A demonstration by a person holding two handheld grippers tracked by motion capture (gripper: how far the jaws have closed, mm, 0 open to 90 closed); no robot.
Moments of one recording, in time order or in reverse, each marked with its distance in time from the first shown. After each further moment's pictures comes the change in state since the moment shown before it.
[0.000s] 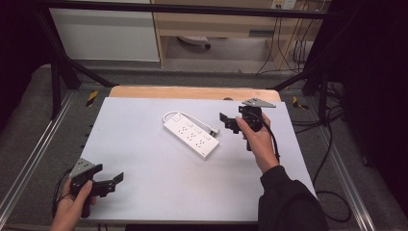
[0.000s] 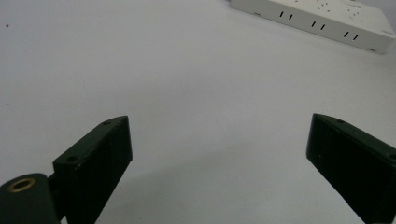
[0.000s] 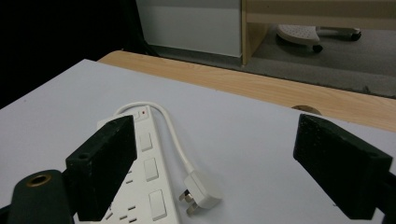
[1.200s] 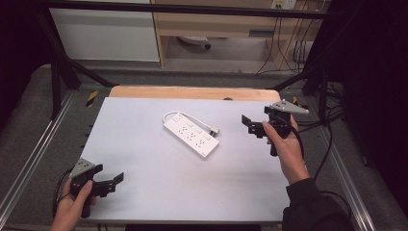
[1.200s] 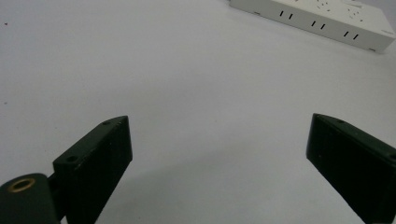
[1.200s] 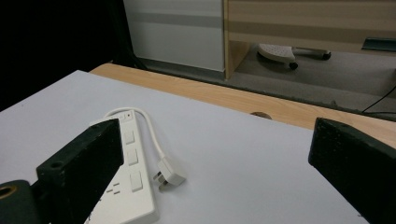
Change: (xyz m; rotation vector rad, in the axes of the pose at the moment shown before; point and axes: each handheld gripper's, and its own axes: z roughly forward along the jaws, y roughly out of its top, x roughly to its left) left arm 0.000 0.000 0.000 0.002 -0.003 -0.003; right arm -0.024 0.005 -0.075 -0.059 -0.050 -0.030
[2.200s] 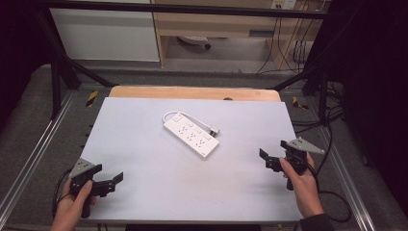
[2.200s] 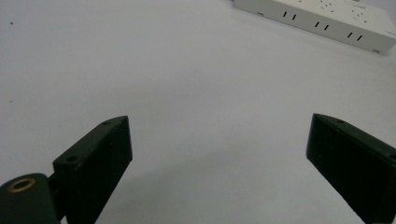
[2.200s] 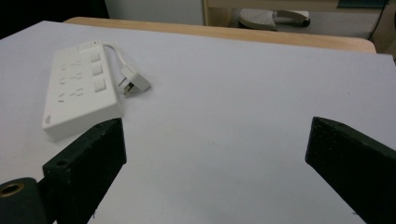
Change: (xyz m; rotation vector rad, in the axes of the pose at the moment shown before) left arm 0.001 0.000 0.000 -0.003 0.011 -0.005; right arm -0.029 -0.106 -0.047 0.071 -0.070 0.035
